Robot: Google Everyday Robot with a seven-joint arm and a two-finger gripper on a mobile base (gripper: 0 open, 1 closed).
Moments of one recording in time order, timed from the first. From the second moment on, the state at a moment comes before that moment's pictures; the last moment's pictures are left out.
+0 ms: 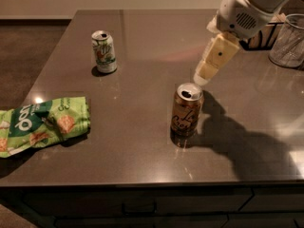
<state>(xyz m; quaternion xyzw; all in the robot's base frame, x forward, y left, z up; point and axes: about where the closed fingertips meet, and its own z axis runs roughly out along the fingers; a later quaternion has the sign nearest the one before) 0.534 -0.142 0.980 -0.57 0.79 0.07 0.23</state>
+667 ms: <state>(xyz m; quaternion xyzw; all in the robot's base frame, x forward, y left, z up) 0.605 -0.096 0.979 -0.52 0.80 0.12 0.27</state>
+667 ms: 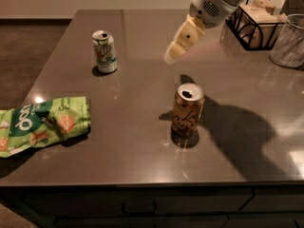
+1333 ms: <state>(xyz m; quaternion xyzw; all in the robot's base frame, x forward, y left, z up) 0.650 -0.047 0.961 -0.48 0.81 0.16 0.28</state>
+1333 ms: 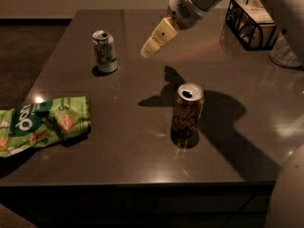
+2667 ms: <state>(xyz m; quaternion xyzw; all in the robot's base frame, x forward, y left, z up) 0.705 0.018 0.943 -0.45 0.81 0.21 0.30</state>
